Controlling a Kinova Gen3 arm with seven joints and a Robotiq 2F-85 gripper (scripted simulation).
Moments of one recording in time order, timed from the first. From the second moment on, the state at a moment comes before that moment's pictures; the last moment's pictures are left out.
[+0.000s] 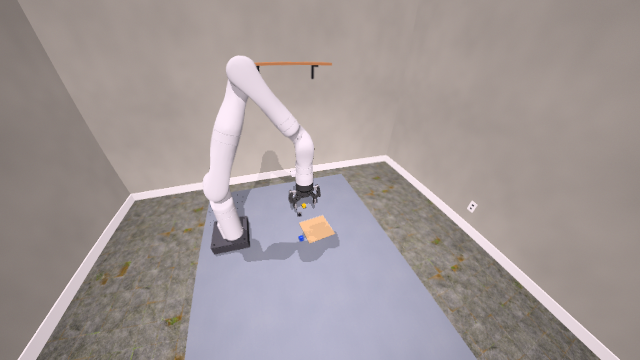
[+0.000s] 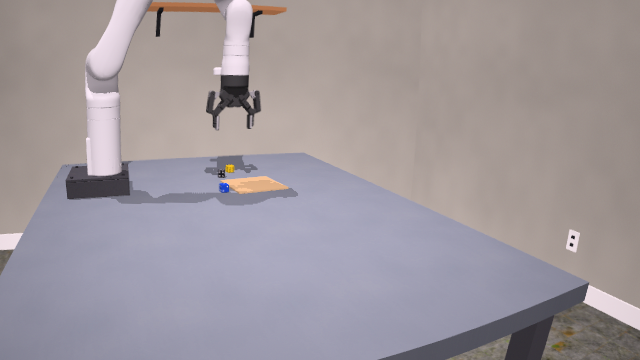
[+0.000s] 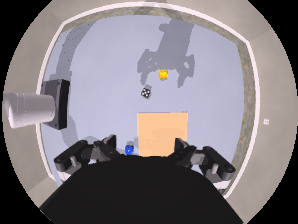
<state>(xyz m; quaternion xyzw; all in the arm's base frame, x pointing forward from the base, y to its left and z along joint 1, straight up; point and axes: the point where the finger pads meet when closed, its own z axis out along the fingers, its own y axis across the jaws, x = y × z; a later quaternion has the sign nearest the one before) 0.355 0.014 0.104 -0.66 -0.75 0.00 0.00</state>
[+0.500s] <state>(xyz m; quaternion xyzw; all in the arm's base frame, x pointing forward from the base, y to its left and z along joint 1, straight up) 0.349 -0.004 0.103 -0.66 -0.75 0.00 0.00</state>
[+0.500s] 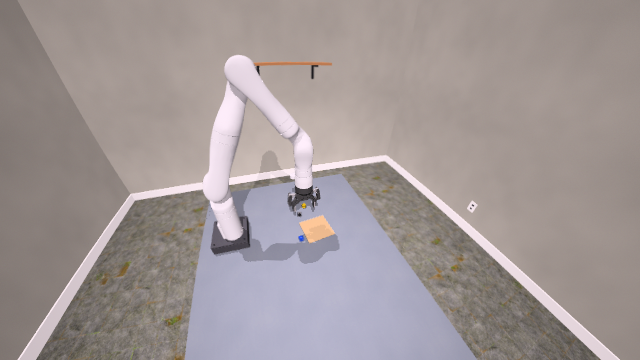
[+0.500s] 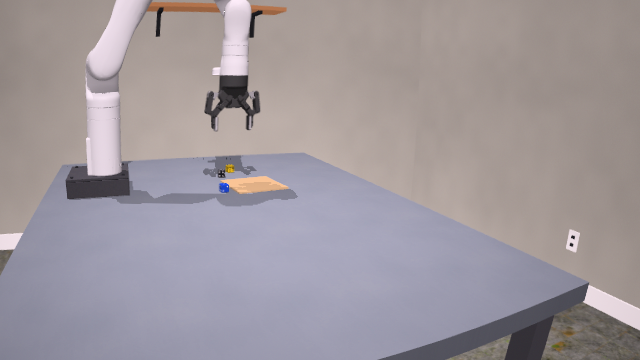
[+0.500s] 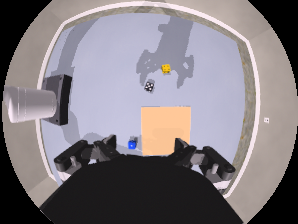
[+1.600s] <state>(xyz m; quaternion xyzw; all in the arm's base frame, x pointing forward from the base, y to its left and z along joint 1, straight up) 0.333 -0.040 0.101 -0.65 -0.76 0.00 0.00</state>
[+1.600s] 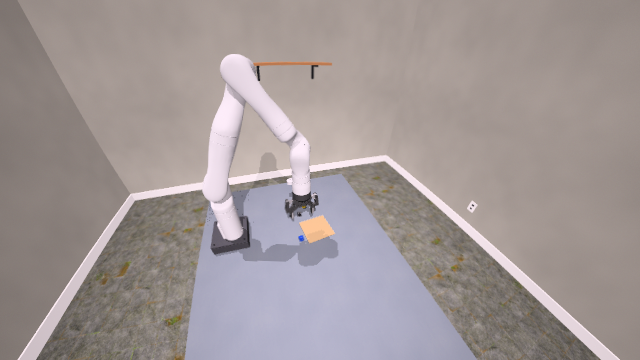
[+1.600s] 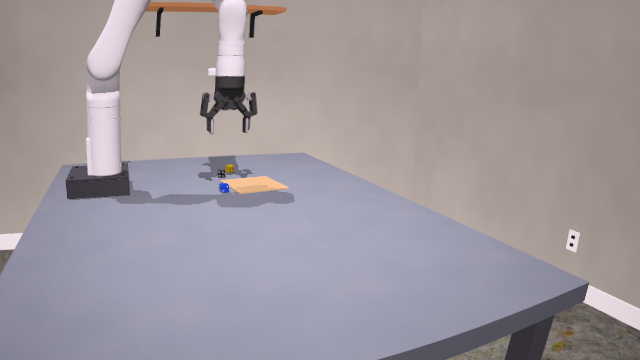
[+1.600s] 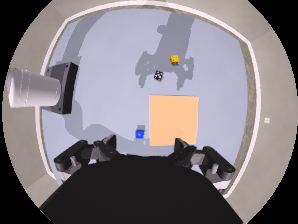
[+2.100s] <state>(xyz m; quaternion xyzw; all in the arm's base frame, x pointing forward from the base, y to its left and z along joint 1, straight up) 0.325 -0.053 0.100 -0.65 -0.76 0.00 0.00</state>
